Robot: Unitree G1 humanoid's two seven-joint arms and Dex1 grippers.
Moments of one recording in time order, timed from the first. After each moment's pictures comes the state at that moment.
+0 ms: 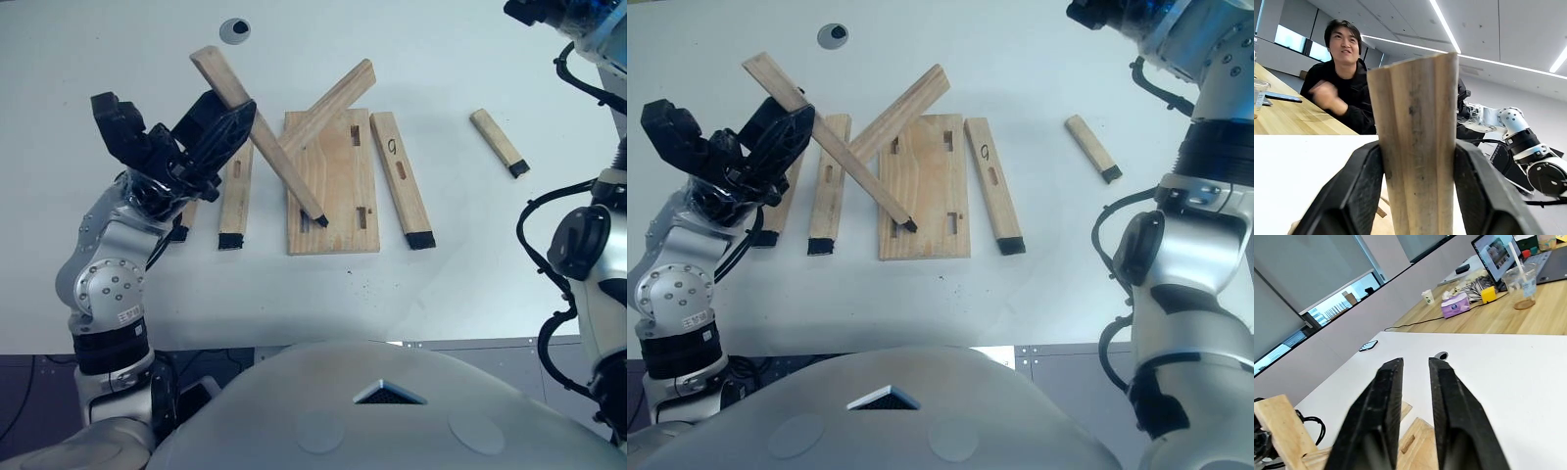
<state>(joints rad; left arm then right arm) 0.09 0.44 0.22 -0.40 -0.98 0.46 -0.75 -0.83 -0.52 -0.22 0.34 0.75 1.02 0.68</state>
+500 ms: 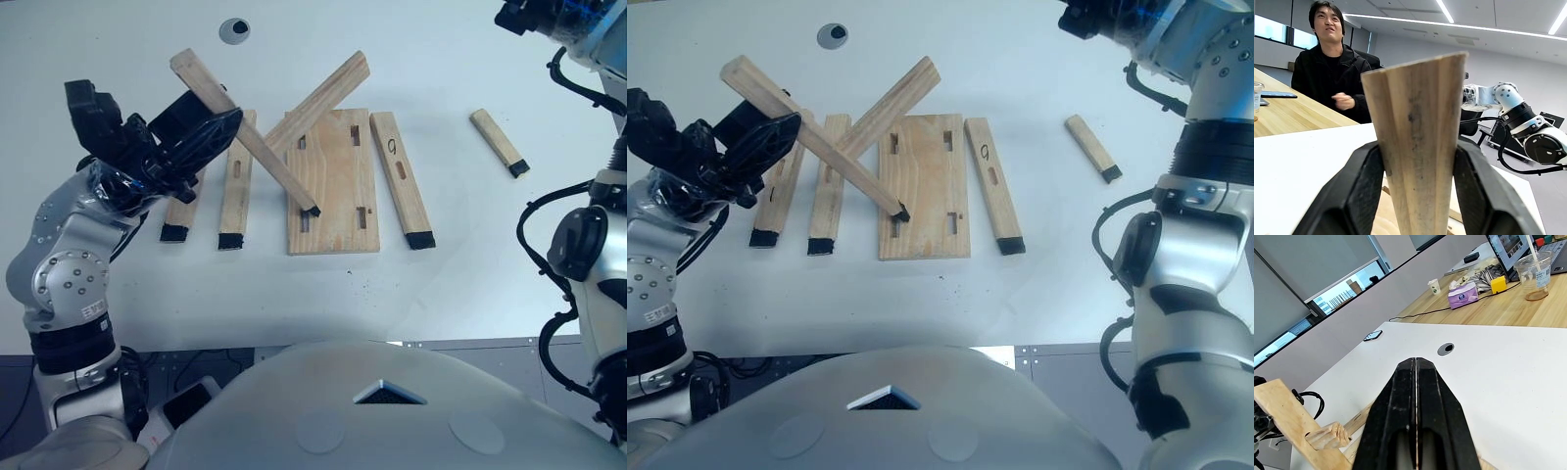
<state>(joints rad) 0.07 0.58 0.29 -0.41 -1.00 0.53 -0.82 -0.83 -0.52 -0.18 0.34 0.72 1.03 0.75</state>
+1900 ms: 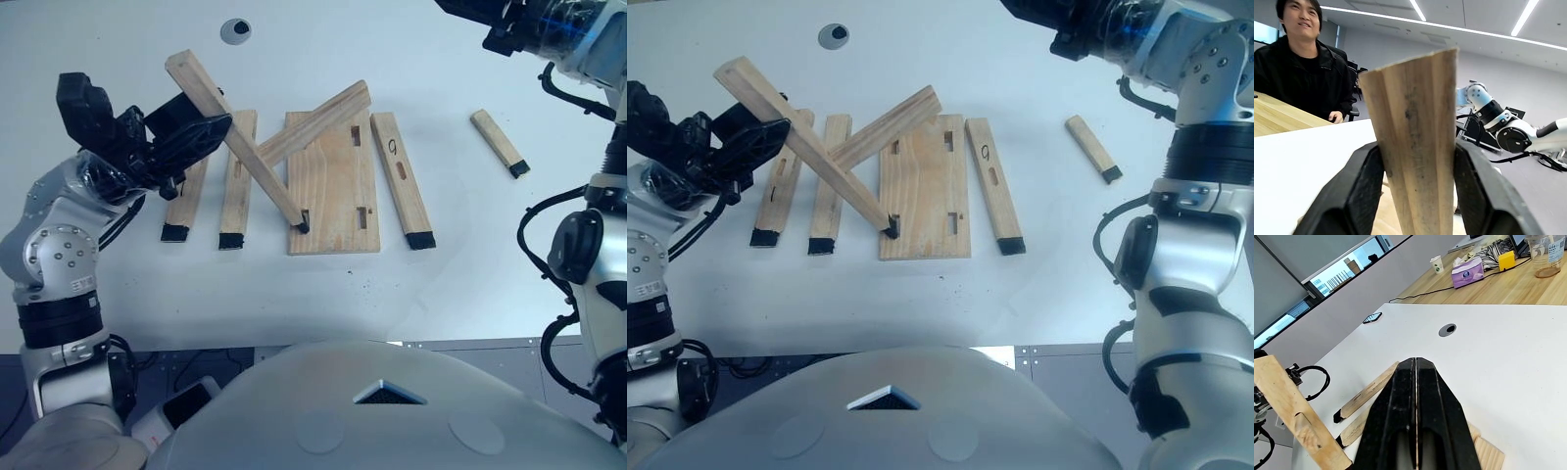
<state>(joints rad) -0.03 0.68 0.24 -0.20 -0.98 0.50 -1.08 -0.82 -0.53 -0.12 0.36 0.65 1.04 0.83</state>
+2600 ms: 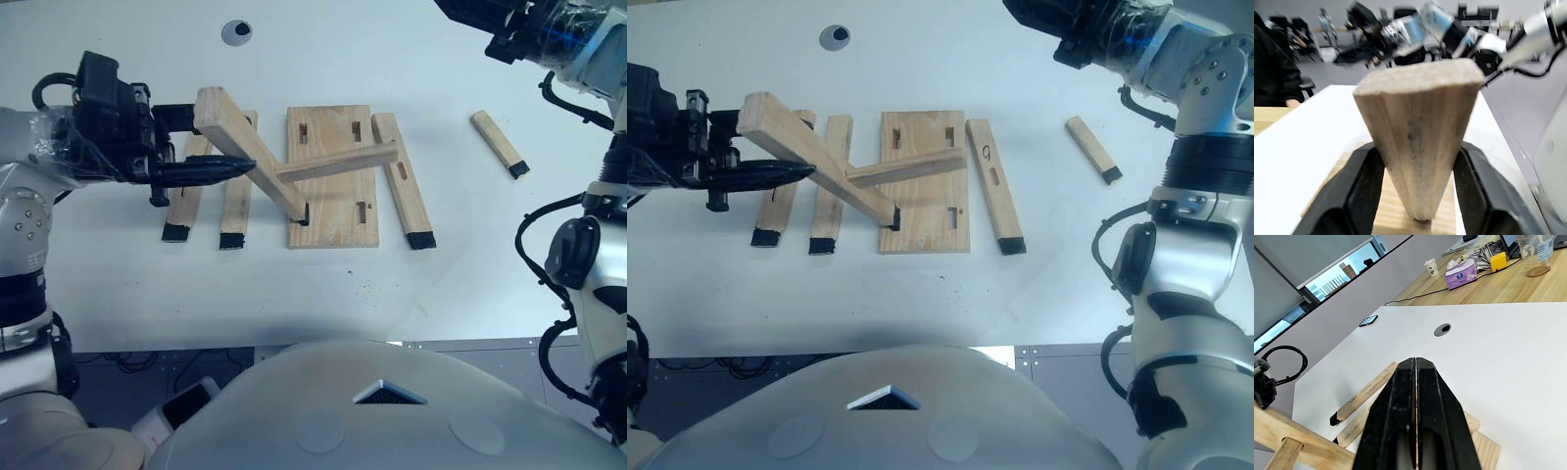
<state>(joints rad) -0.18 0.93 0.07 -0.28 -0.79 0.46 -1.27 -0.76 -0.52 -0.16 0.32 0.66 1.04 0.80</state>
